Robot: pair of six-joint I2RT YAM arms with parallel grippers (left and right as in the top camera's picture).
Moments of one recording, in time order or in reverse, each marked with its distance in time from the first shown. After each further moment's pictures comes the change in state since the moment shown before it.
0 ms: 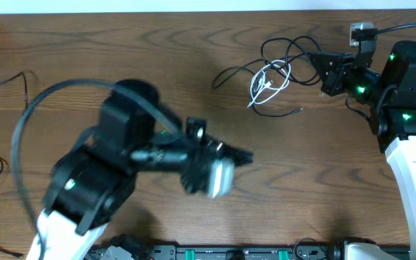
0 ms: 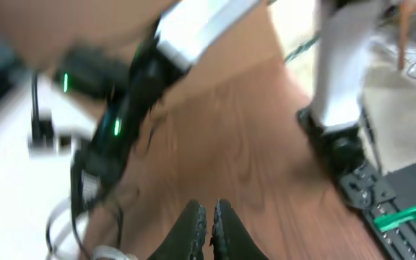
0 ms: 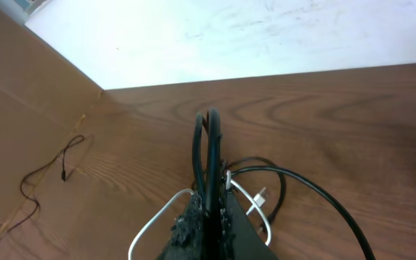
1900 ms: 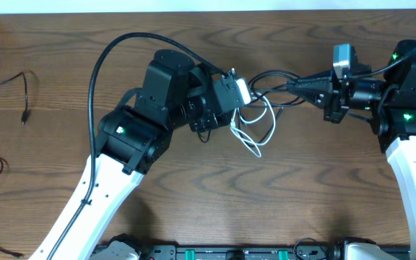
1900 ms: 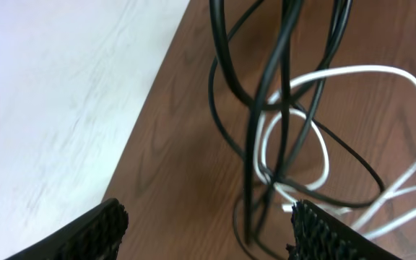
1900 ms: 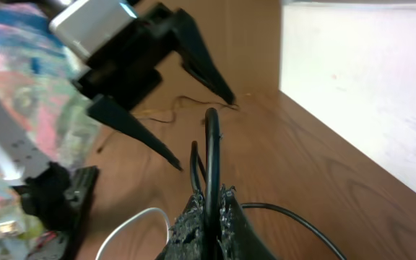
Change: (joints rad) left arm 0.006 0.229 0.000 0.112 -0.740 -0.169; right arm -0.007 0.000 0.000 0.036 -0.777 -0.578
